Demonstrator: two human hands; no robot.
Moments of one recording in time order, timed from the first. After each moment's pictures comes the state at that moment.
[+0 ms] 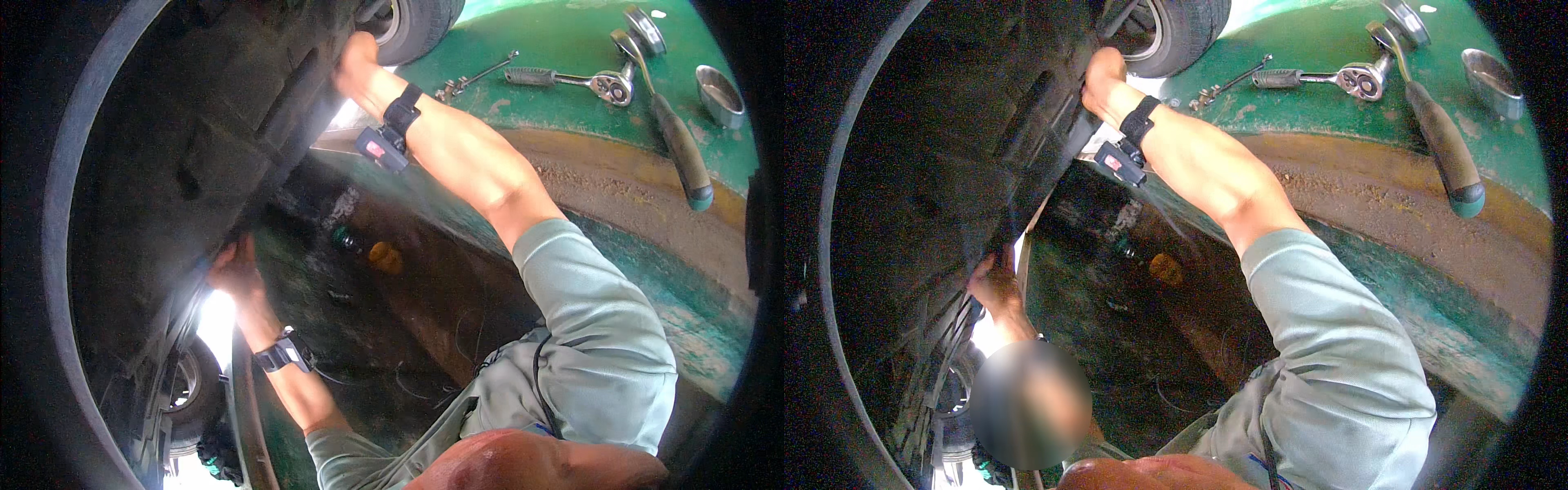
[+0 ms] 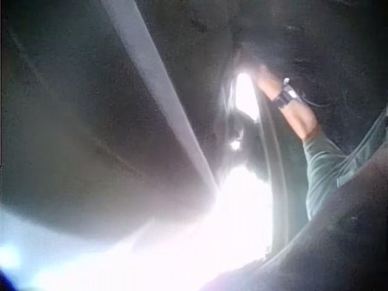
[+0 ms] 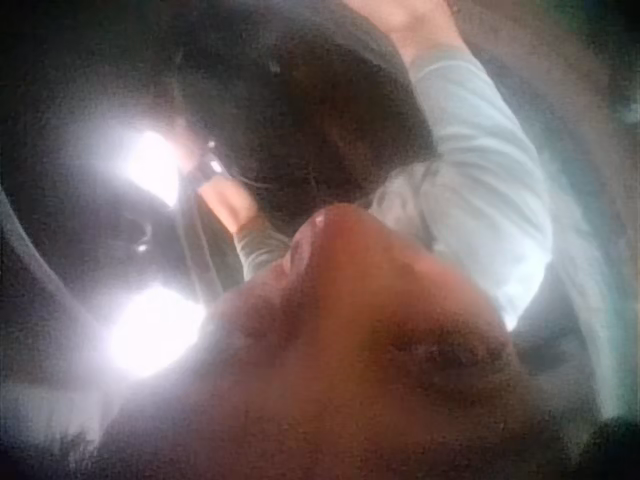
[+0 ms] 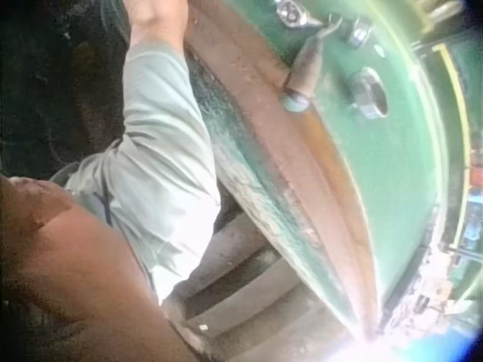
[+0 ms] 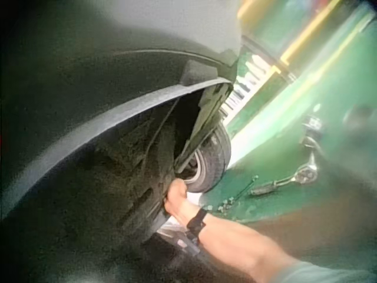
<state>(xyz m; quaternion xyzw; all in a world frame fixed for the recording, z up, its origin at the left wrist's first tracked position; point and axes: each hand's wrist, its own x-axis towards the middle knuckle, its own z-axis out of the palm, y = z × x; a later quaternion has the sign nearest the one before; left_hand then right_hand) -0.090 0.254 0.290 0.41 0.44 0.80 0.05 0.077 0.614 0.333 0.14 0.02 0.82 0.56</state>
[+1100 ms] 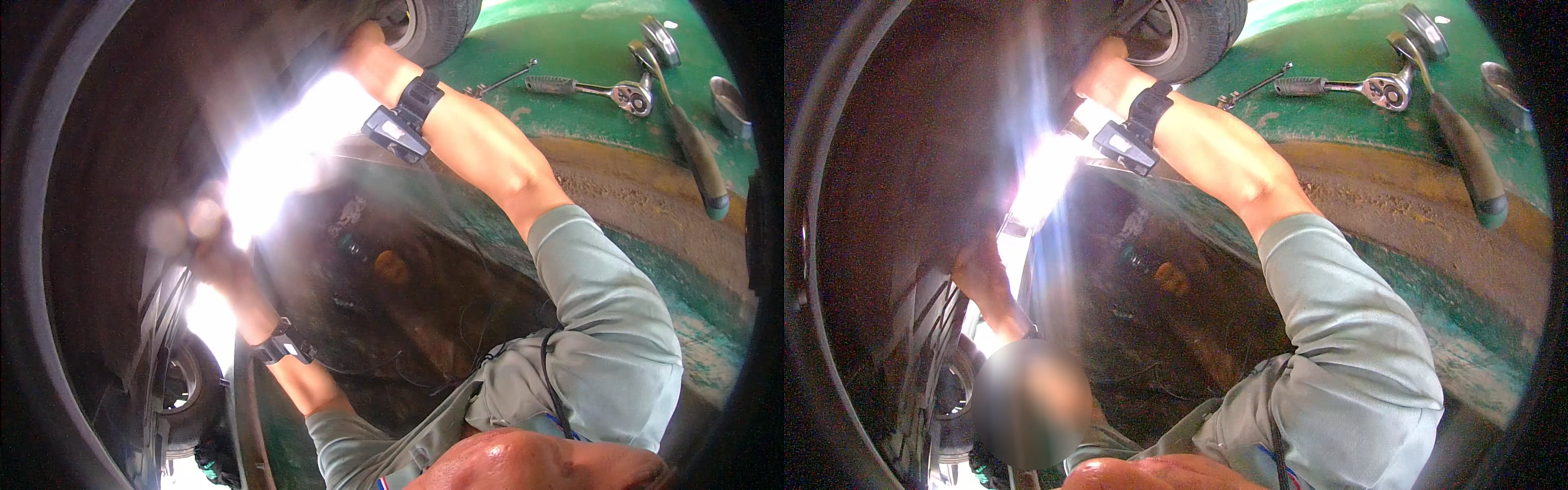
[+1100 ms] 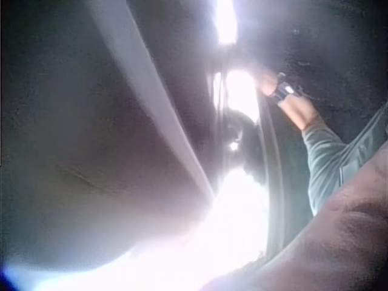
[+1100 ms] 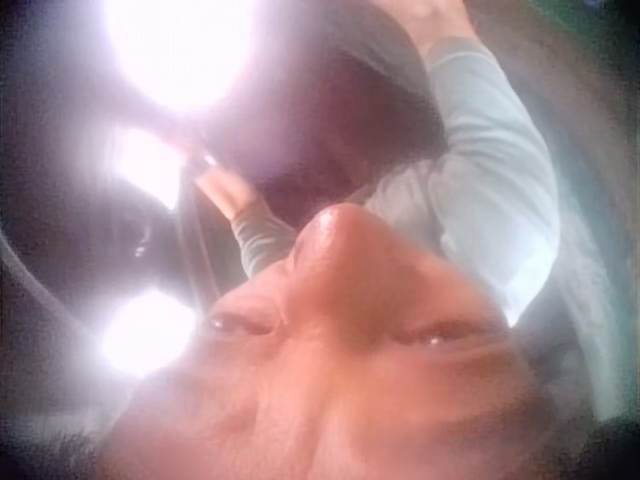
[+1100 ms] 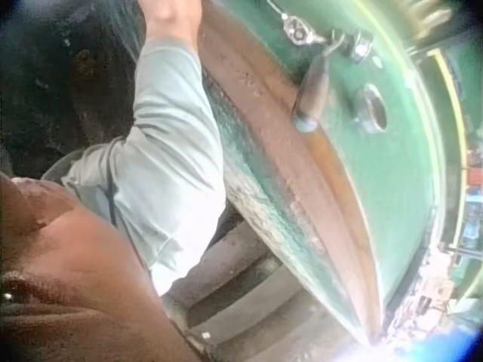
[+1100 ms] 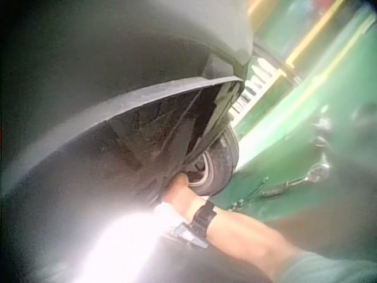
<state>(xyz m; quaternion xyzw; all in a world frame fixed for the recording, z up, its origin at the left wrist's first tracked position) -0.054 0.281 0.335 0.57 0.46 0.60 -0.31 0.101 0.627 0.360 -0.40 -0.77 -0.14 0.48</state>
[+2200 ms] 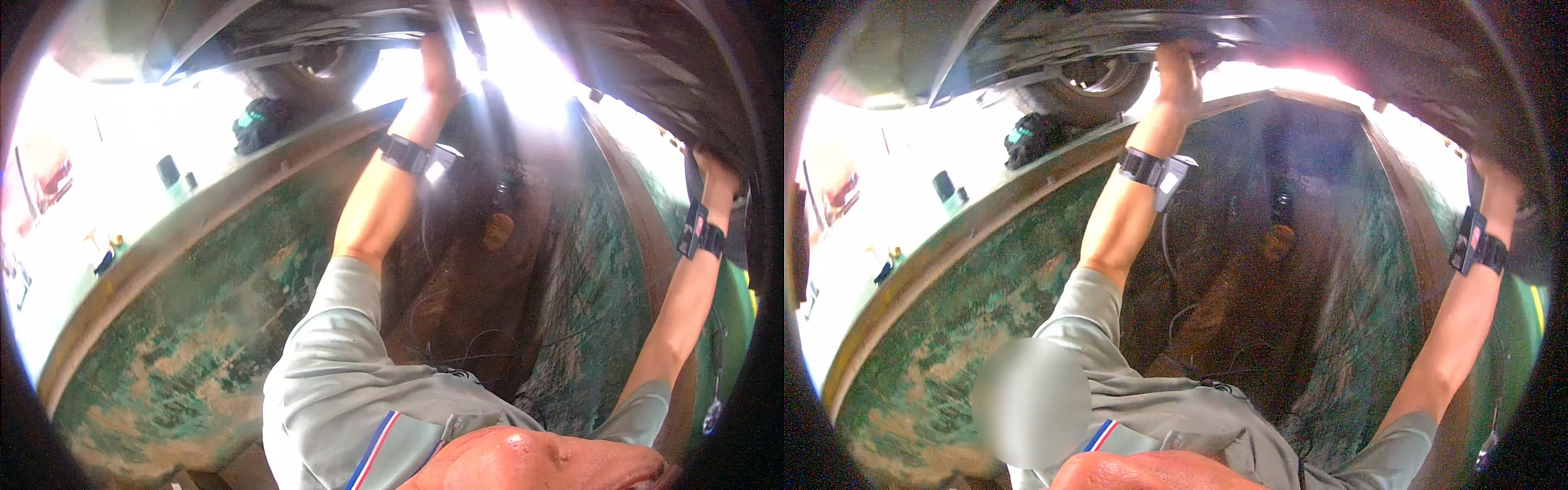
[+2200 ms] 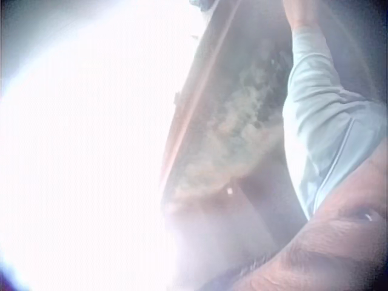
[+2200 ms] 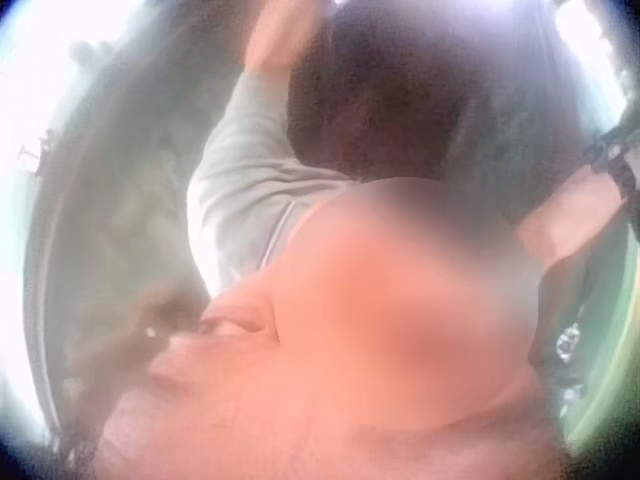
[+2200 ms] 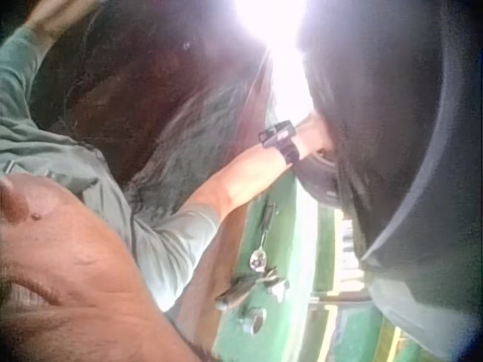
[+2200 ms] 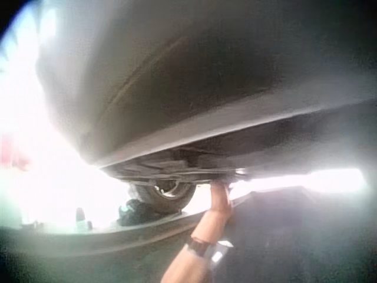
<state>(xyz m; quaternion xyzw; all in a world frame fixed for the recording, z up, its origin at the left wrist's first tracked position) -0.067 0.283 0.349 0.37 0.36 0.81 -0.27 0.086 0.815 0.387 -0.08 -0.76 0.21 0.61</state>
